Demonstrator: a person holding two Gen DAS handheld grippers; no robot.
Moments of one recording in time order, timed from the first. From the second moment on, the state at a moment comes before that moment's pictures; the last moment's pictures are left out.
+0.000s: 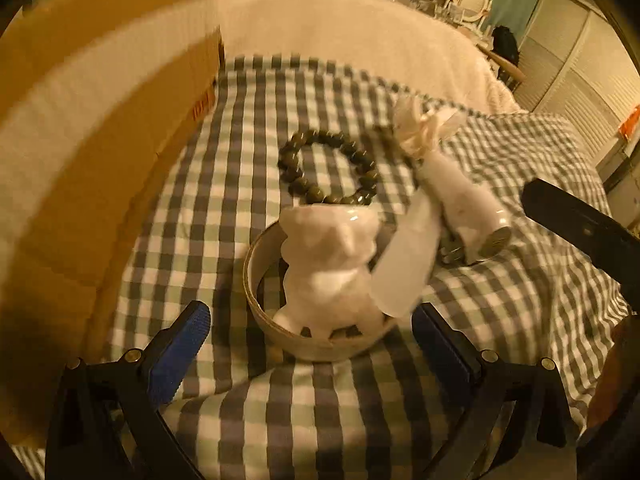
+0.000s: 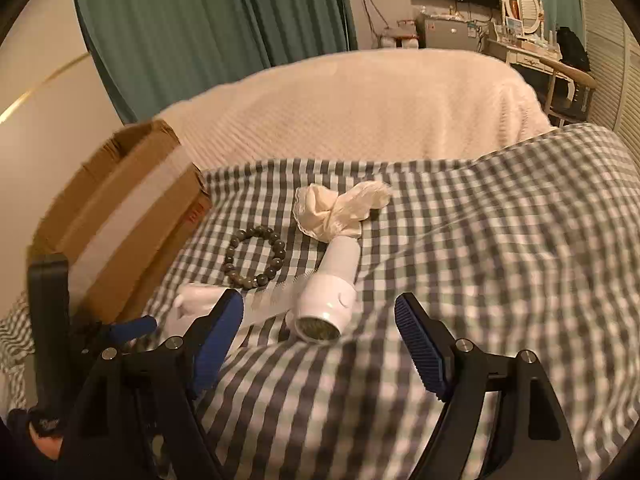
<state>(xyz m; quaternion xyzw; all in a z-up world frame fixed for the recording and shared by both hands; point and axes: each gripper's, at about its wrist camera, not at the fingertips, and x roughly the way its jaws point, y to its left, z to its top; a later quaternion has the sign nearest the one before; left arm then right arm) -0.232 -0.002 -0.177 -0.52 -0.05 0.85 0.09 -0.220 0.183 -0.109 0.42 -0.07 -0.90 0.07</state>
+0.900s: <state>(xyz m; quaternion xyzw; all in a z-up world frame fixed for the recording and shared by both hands) -0.198 -0.017 -0.129 -0.43 -0.04 0.89 0.14 -0.164 0.196 -0.101 0.42 -0.08 -0.90 0.05</state>
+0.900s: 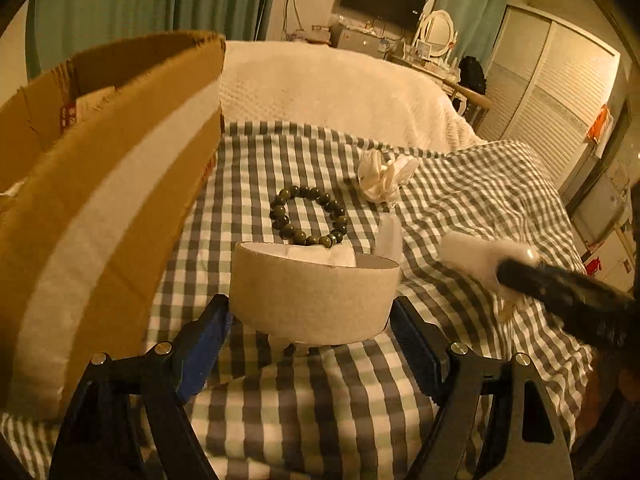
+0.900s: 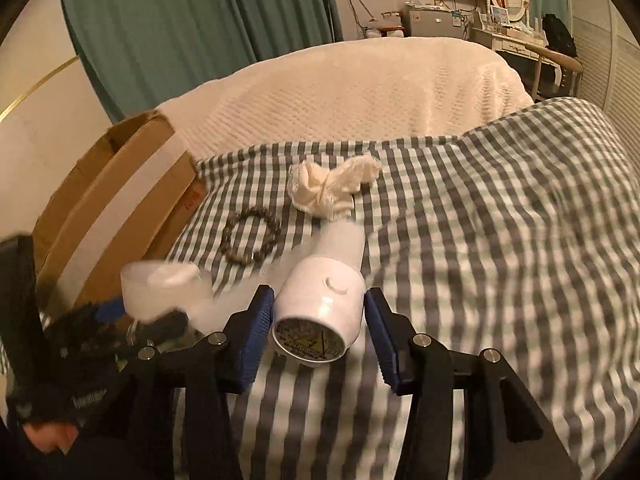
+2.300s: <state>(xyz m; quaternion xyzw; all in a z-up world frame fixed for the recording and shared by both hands) -0.148 -0.088 0.019 -0.26 -0.07 0.96 0.09 -0.118 0.155 -0.015 0.35 -0.09 -0.92 0.15</state>
